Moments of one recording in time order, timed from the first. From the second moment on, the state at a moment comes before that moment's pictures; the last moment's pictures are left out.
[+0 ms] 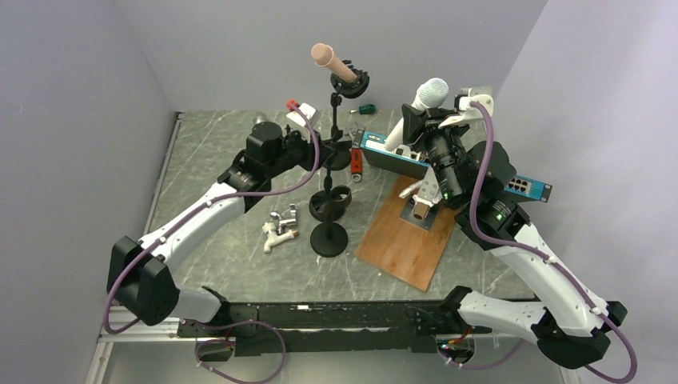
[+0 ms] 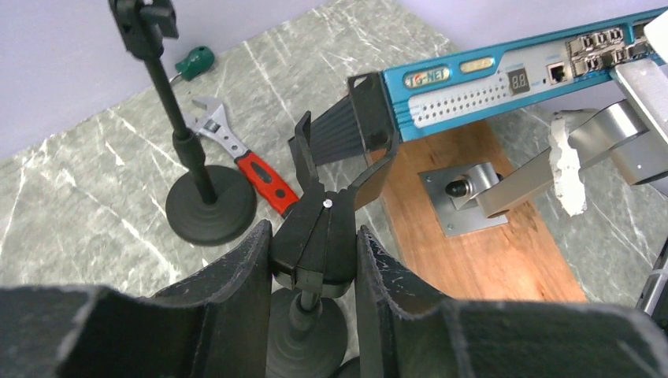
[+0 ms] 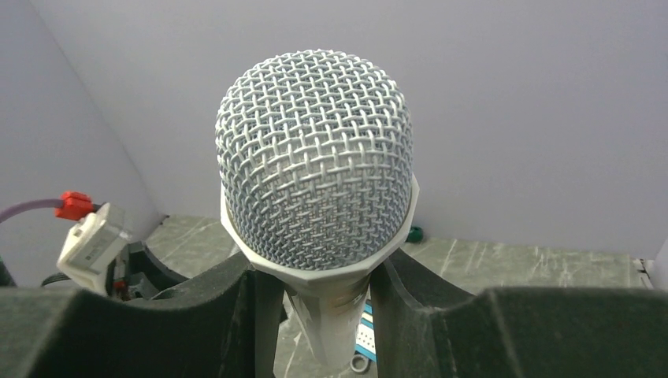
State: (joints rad) left arm -0.58 1.40 1.17 0.04 0.26 -0.09; right arm 0.77 1.00 1.33 -0.05 0.52 0.02
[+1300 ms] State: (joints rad) left arm -0.58 1.36 0.78 0.44 0.19 -0.28; right arm 0.77 1.05 1.30 -0.10 0.37 0.15
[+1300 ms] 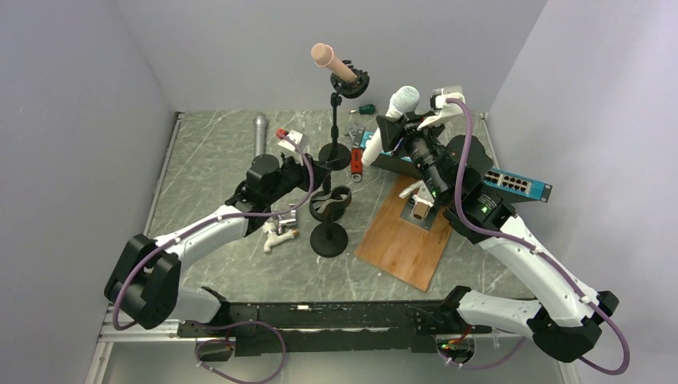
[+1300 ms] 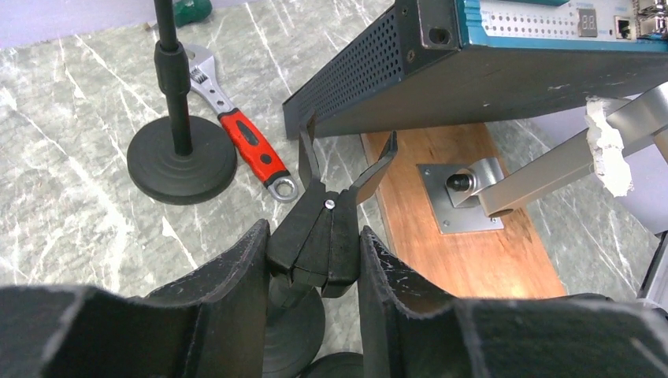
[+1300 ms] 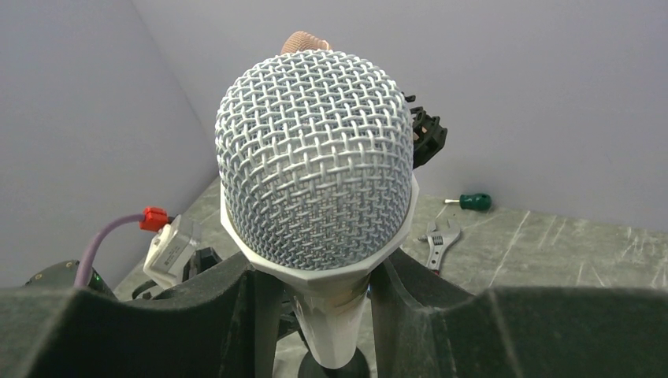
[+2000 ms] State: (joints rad) left arm -0.51 1.12 1.01 -0.16 0.39 -0.33; right arm 0.77 1.10 1.31 -0.11 0.26 0.20
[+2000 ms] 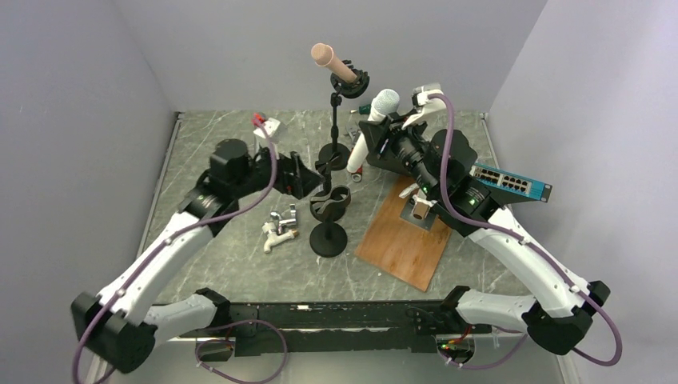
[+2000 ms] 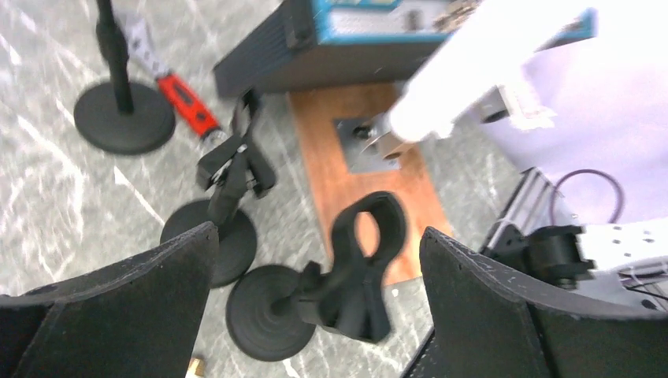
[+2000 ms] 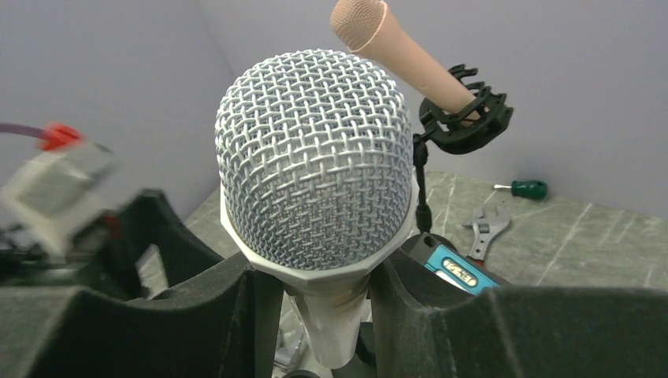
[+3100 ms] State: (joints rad) left arm -0.50 0.87 1.14 -0.48 0.36 -0.26; right arm 0.79 1.42 1.32 0.26 -0.42 0.74
